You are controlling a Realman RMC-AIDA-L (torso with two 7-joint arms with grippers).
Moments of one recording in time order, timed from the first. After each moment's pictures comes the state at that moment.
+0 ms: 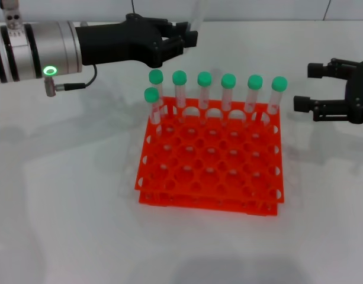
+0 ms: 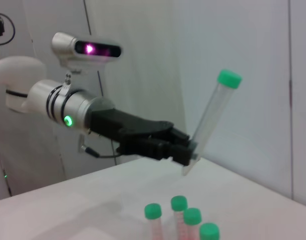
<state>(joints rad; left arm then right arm) -0.75 -2.05 0.81 0.59 1.80 1.39 -1.46 0.41 2.00 -0.91 -0.97 -1.72 -1.57 1.52</state>
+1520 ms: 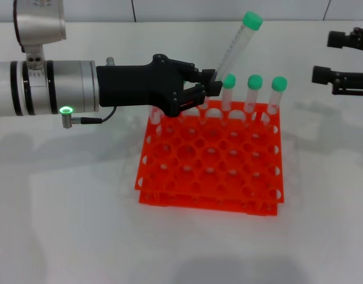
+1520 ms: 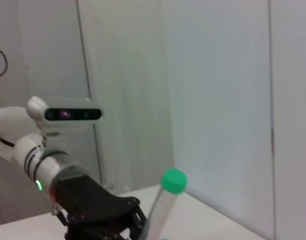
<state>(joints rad) -0.73 -2.07 0.88 0.51 1.80 1.49 -1.30 0.41 2.01 -0.81 -1.03 -1.68 -1.63 1.51</state>
